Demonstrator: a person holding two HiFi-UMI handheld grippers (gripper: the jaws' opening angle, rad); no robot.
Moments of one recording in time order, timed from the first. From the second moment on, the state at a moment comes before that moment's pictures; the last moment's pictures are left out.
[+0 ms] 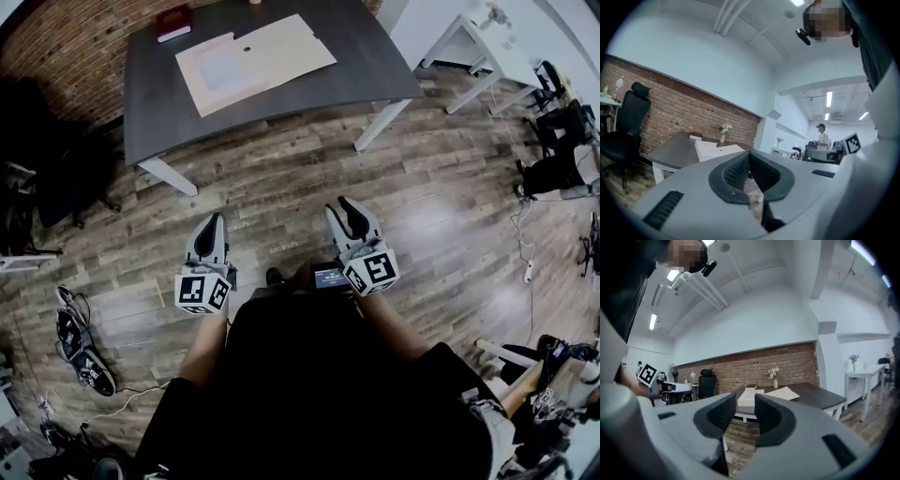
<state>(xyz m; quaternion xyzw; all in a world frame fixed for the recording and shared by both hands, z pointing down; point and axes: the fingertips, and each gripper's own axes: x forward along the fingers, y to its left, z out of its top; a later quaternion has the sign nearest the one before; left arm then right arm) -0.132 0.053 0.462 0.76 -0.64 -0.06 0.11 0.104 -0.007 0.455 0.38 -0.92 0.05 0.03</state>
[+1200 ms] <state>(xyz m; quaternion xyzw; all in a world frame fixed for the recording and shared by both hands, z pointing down) -0.206 -0.266 0.407 0.64 -0.77 -0.03 0.05 0.053 -0.394 0.477 0.22 -0.97 0.10 0.02</state>
